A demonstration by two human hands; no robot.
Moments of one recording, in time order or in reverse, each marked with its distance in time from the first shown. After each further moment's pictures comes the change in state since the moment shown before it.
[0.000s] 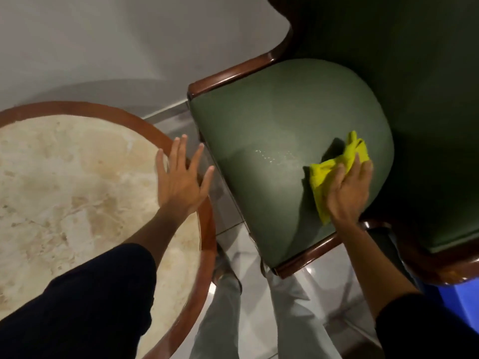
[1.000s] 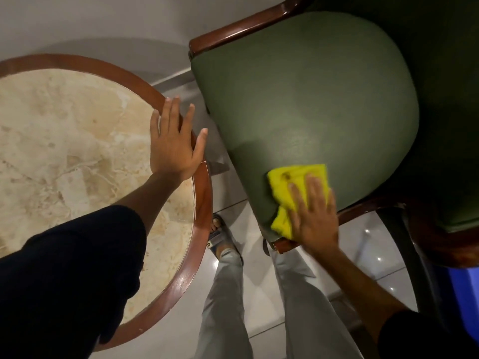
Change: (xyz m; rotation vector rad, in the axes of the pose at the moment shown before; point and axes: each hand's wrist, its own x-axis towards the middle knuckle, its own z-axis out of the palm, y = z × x) left_hand -0.004 -0.003 0.012 -0.006 0.154 -0.007; right_hand -0.102 0.079 0.031 -0.414 -0.331 -0.767
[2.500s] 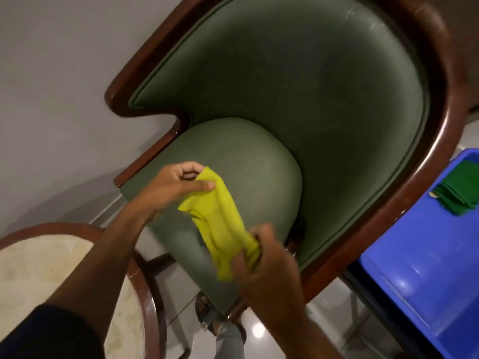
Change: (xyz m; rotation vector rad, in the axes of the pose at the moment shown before) left_hand 0.134 0.245 -0.177 -1.082 -0.812 -0.056; right_hand -0.001 0.034 -0.238 0.945 0.296 0.542
